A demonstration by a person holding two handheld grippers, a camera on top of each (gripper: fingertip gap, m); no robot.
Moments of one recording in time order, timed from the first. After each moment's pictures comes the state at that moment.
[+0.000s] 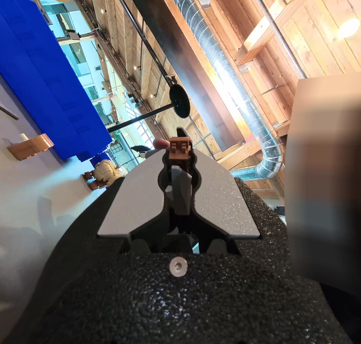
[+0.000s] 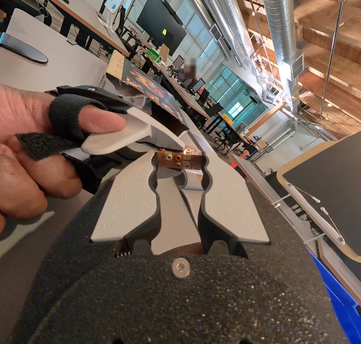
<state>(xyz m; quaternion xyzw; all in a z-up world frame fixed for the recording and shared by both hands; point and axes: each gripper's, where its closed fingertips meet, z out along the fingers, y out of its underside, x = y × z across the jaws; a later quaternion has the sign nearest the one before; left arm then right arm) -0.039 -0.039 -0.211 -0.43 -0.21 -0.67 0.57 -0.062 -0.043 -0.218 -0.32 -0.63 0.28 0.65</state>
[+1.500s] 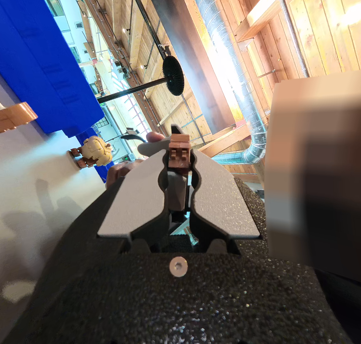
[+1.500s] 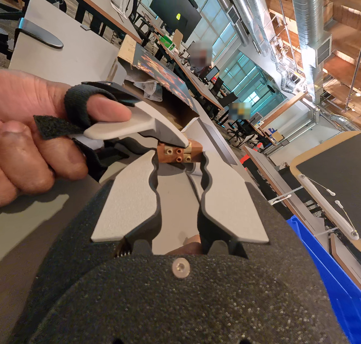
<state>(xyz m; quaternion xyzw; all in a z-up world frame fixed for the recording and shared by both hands) -0.018 -0.034 -0.221 -0.44 -0.17 -0.72 0.51 -0.046 -0.039 -0.234 -0.33 -0.66 0.28 0.61</state>
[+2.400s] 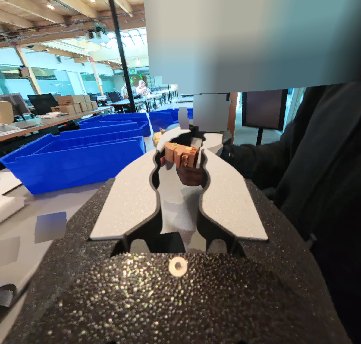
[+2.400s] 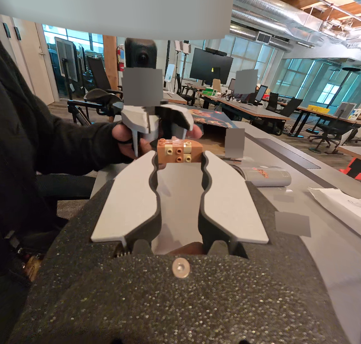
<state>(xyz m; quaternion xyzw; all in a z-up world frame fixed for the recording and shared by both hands) -0.017 -0.057 -0.202 -0.59 0.32 -0.30 0.68 -0.017 -0.046 -0.218 -0.37 -0.59 0.54 0.48</state>
